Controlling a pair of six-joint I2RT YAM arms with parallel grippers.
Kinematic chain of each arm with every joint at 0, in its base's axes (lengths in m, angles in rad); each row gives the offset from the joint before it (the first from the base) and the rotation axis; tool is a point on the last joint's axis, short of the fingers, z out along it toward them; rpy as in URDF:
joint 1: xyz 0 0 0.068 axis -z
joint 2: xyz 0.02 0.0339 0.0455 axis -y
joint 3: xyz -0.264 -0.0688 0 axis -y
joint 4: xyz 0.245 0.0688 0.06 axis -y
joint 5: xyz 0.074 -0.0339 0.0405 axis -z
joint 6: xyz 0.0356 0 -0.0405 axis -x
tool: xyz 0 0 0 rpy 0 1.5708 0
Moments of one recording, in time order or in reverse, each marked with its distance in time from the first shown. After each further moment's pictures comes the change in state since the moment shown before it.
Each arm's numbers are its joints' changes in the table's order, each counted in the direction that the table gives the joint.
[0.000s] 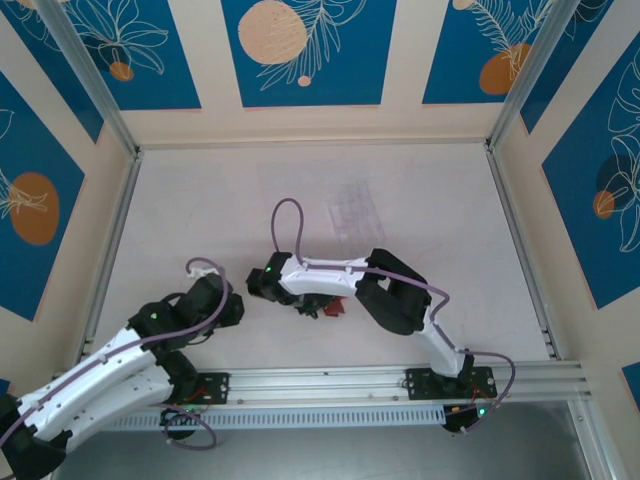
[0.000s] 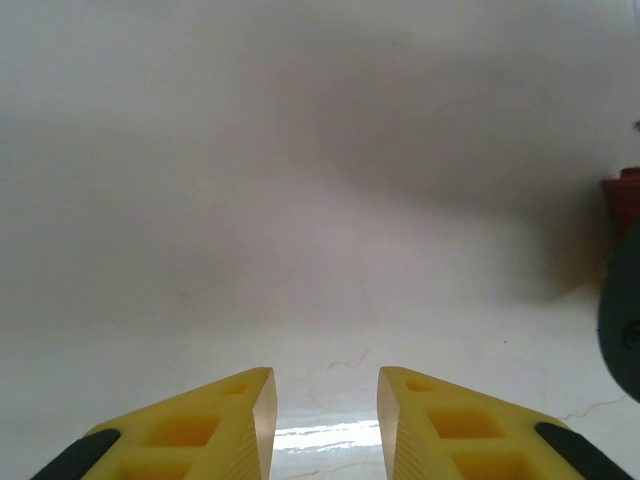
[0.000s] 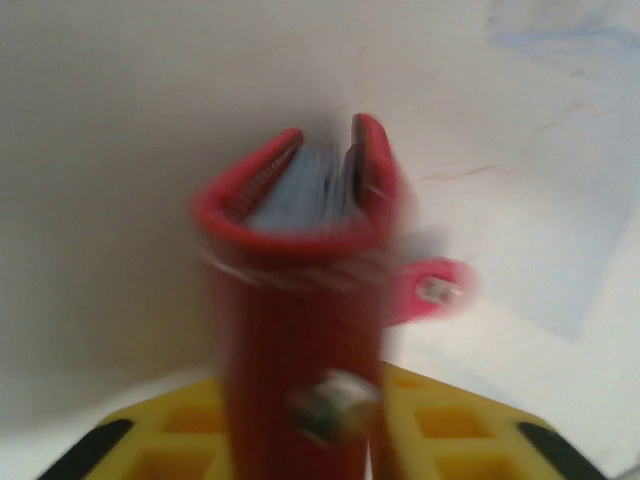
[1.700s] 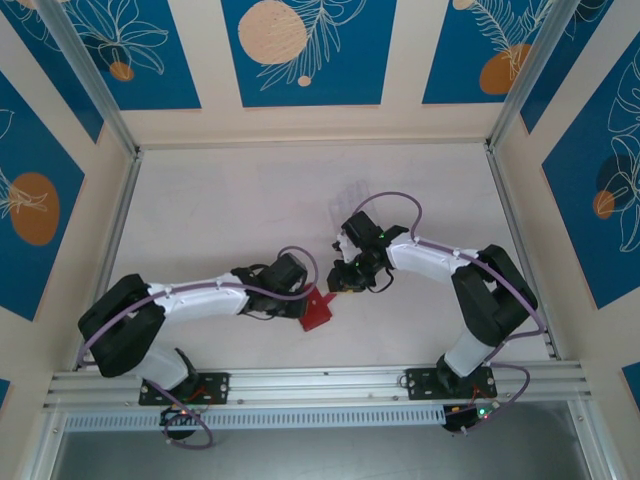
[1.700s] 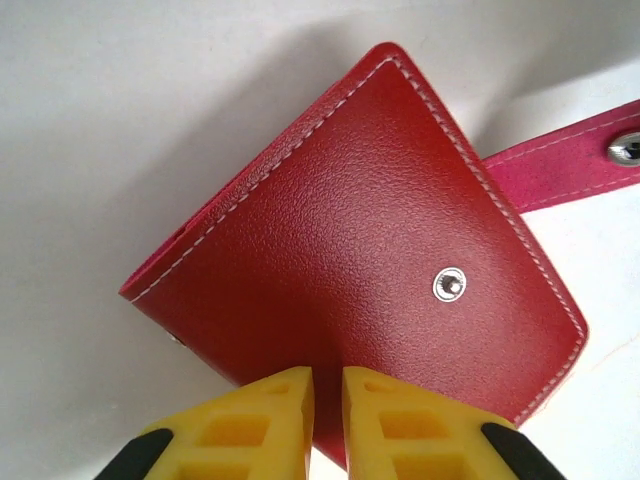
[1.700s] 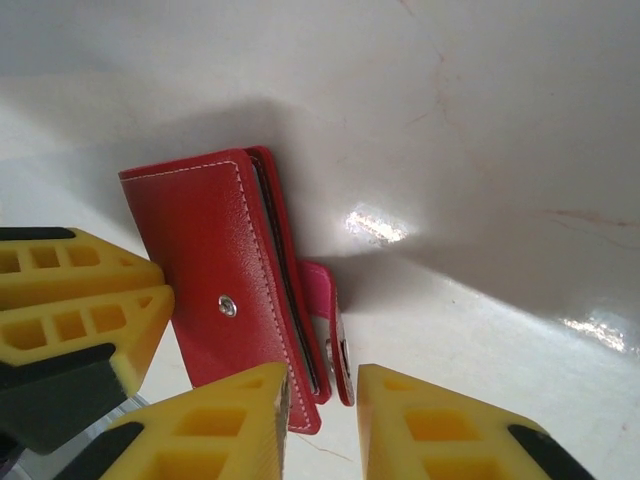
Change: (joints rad) left arm 0.121 -0.857 0.182 0.512 0.326 -0.182; right arm 0.524 0.543 -0.675 0.735 -0.932 0.364
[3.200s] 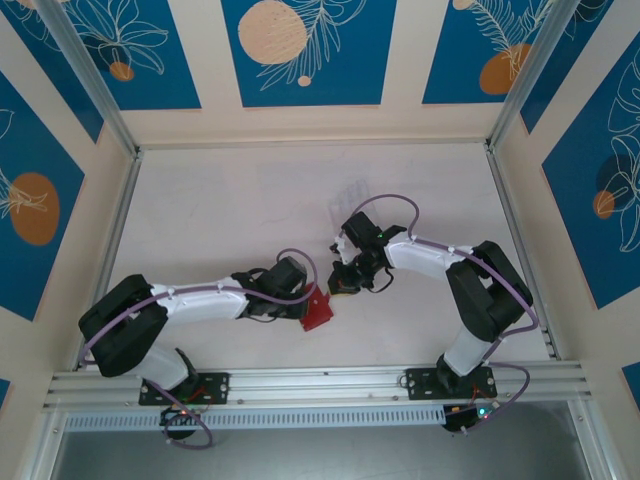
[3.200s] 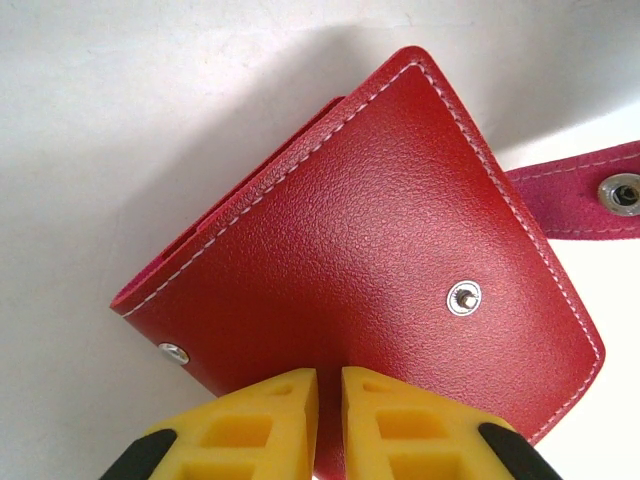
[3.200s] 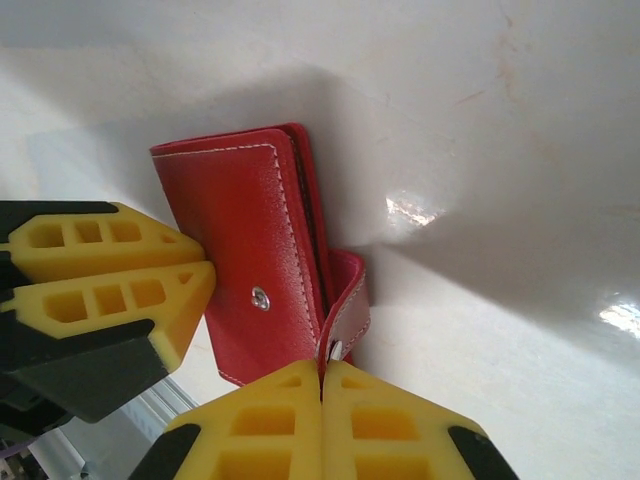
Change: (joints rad) left arm 0.011 0.001 -0.044 0.086 -0.018 0.034; right arm 0.010 -0.029 0.000 0.012 -0.094 0.019
